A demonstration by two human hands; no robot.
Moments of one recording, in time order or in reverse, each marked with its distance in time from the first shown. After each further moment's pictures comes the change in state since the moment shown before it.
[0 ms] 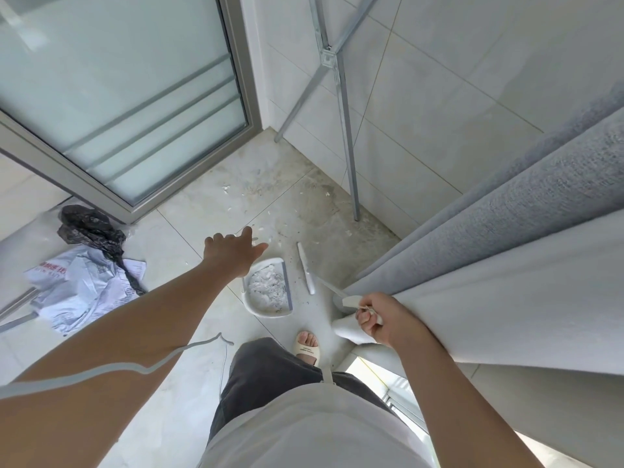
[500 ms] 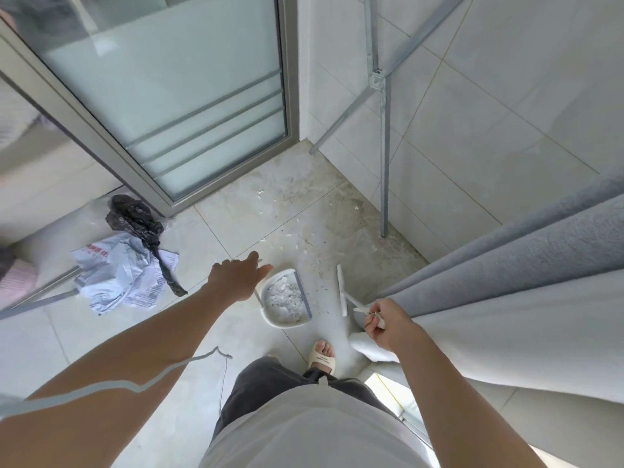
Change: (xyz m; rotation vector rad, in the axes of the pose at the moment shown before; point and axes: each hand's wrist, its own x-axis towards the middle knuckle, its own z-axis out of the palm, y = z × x) left_hand -0.058 -0.068 0.023 -0.180 -0.075 -0.040; right_hand -0.014 0.016 0.058 -0.007 0.073 -0.065
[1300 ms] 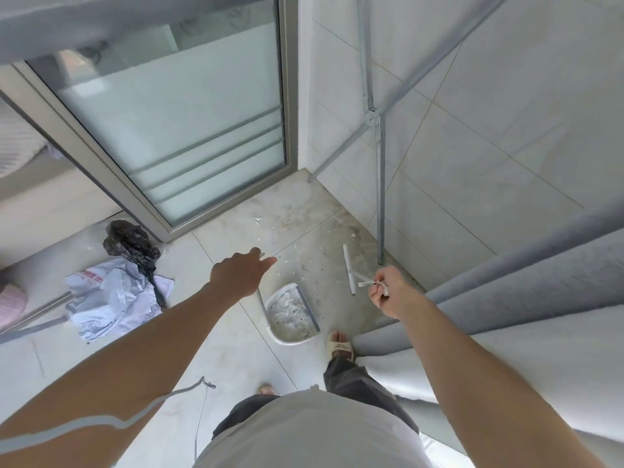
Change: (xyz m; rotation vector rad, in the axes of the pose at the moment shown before) left_hand 0.000 0.018 -0.070 -0.028 0.141 -0.029; right_hand -0.003 -0.099 0.049 -0.114 -0.018 -0.171
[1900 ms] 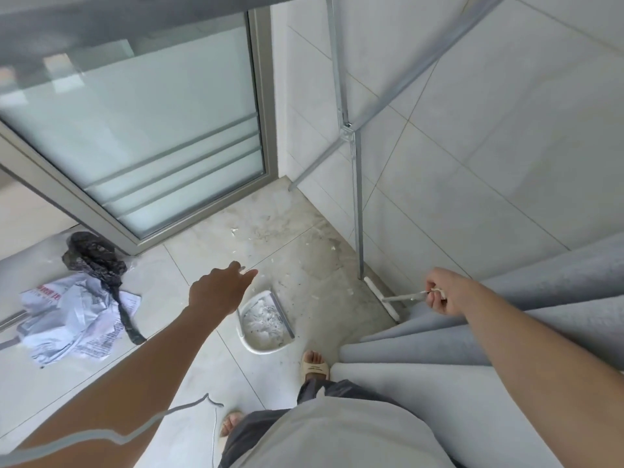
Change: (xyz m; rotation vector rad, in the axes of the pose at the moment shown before) left_hand 0.074 0.061 -0.004 -0.176 0.049 -0.158; right_hand 0.051 -0.170 -0.124 -0.487 0.233 0.086
